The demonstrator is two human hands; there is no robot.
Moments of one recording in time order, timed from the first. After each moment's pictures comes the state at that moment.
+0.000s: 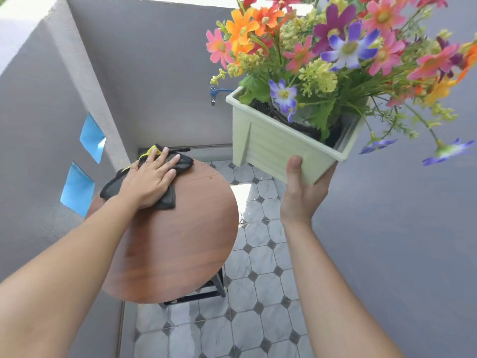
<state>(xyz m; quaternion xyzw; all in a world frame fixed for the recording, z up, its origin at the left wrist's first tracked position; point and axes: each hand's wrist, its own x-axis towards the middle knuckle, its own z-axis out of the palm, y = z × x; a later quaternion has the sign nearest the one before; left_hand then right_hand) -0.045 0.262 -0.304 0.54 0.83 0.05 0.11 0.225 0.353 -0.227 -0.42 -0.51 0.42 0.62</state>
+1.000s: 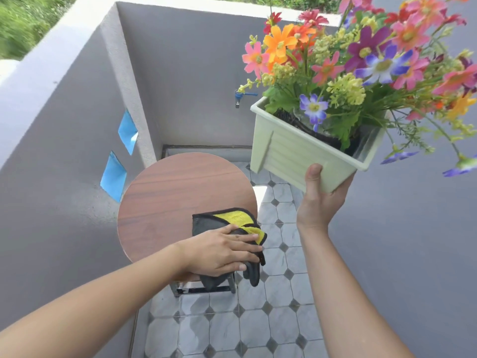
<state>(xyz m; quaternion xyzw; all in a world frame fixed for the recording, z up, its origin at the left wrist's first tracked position) 0.088 0.173 -0.299 0.88 0.46 0.09 0.11 0.231 0.312 -0.213 -0.38 -0.52 0.45 0.62</state>
